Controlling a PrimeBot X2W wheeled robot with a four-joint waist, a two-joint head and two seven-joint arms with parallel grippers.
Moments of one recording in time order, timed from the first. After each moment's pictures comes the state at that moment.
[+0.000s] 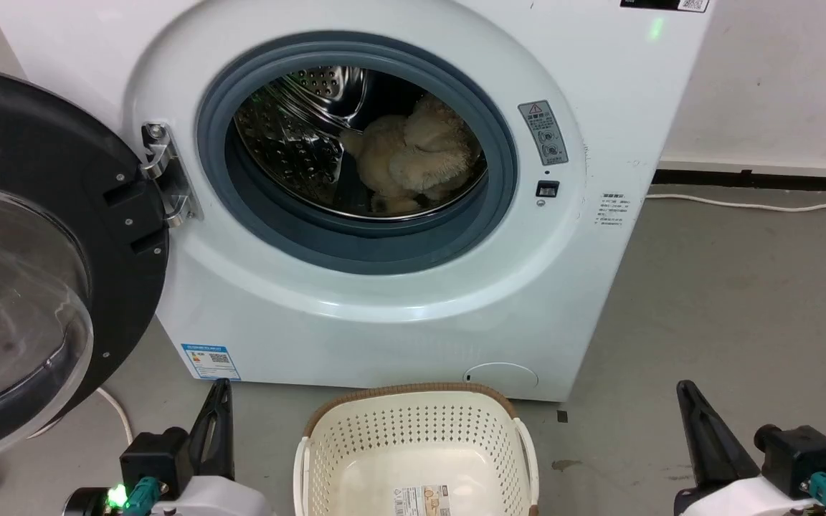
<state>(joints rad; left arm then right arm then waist) 0.06 0.13 -0.08 0.01 -0.15 0.07 -0.08 0.09 -0.05 -0.02 -0.03 0.11 0.13 -0.05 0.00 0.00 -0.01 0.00</state>
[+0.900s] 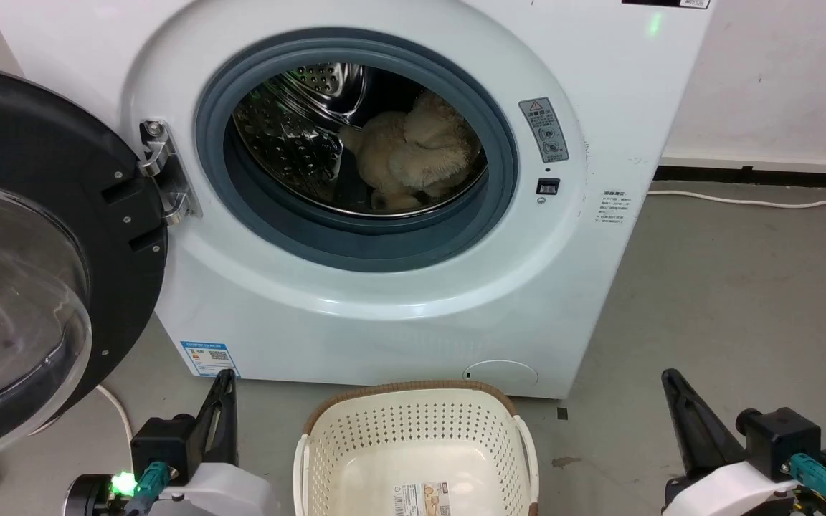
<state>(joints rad) 0.04 0.09 -0.04 0.00 -0.07 0.03 -0.04 0.05 -0.05 -0.01 -0.01 0.05 0.13 -0.02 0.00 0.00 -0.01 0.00</state>
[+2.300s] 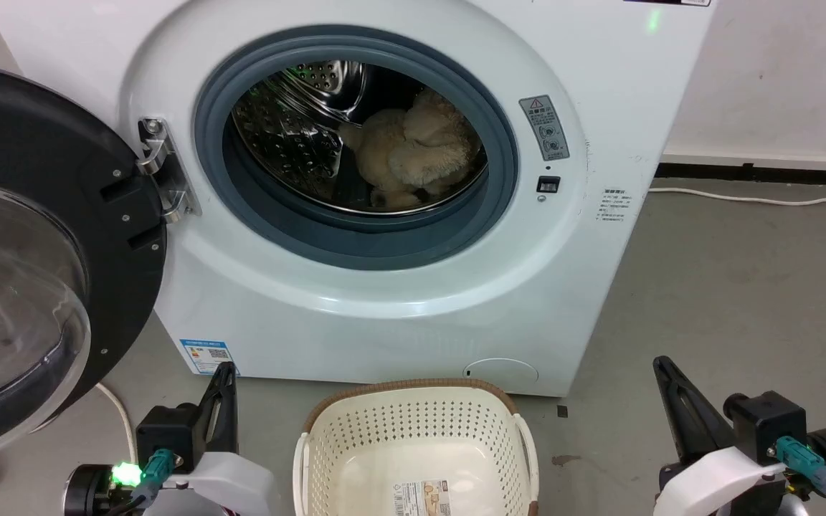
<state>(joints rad) 0.02 0.05 0.00 0.00 -0.01 0.01 0.00 0.01 -0.05 0.00 0.00 0.01 0.13 0.00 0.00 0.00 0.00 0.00</state>
